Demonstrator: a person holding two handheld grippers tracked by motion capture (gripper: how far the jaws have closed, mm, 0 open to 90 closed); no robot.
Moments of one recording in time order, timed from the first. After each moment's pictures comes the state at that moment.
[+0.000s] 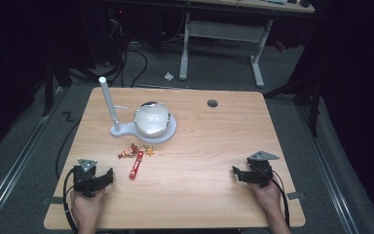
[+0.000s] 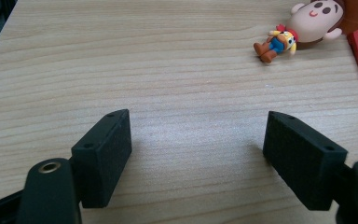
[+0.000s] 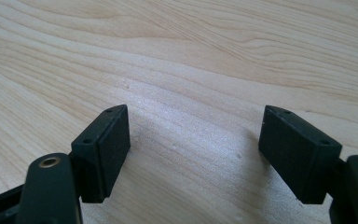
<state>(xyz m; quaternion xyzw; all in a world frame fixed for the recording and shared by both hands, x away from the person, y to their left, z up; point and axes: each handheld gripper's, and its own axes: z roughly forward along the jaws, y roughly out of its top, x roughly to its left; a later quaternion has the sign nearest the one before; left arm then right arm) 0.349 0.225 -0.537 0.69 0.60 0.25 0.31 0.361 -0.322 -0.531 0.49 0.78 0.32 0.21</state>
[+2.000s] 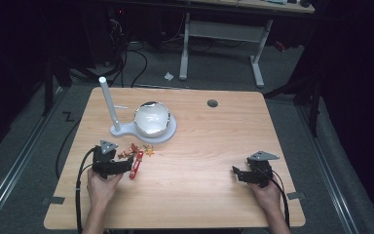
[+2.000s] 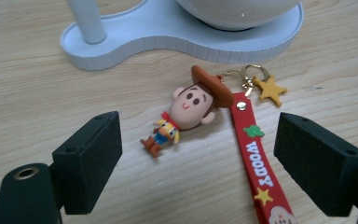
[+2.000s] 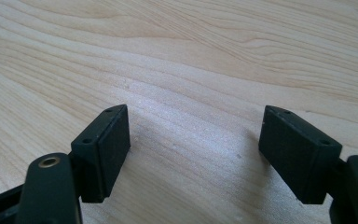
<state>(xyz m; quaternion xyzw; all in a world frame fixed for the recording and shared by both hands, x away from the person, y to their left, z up) 0.391 0.174 -0.499 0.76 0.51 0.21 0.35 0.361 -0.322 -0.531 0.49 0.78 0.32 0.21</state>
